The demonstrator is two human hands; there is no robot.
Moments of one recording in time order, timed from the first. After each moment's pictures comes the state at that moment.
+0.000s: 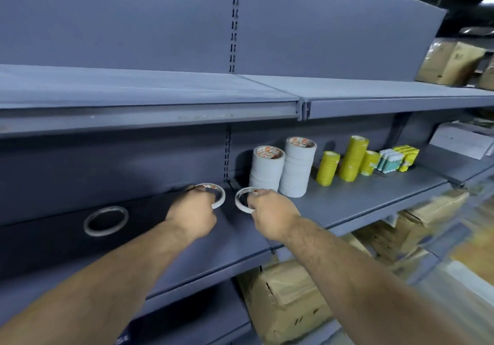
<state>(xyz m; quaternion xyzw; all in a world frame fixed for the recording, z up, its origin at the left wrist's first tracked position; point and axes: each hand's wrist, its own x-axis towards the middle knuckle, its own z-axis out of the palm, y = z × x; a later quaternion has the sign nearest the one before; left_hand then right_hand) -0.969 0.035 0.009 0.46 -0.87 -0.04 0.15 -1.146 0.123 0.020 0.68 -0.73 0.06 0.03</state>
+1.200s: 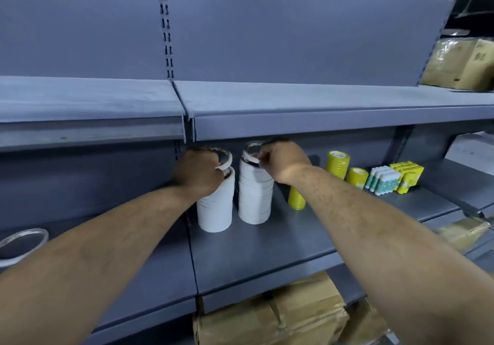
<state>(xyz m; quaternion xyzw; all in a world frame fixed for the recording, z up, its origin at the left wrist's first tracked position) -1.177 0.011 0.088 0.49 -0.82 -0.03 0.30 -1.373 0.060 0.116 0.64 -0.75 0.15 0.05</state>
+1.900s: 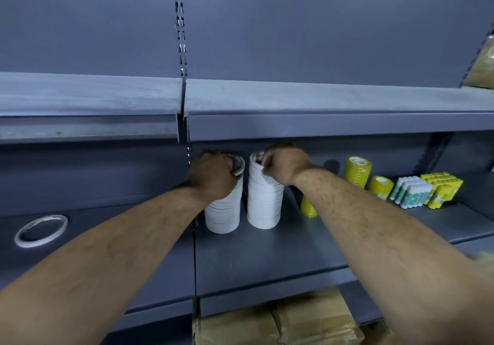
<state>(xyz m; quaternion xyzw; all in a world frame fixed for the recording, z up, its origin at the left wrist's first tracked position) -1.195 0.006 0.080 0.48 -0.83 -0.01 0.26 -1.388 0.025 0.105 0.70 -0.70 0.12 0.01</state>
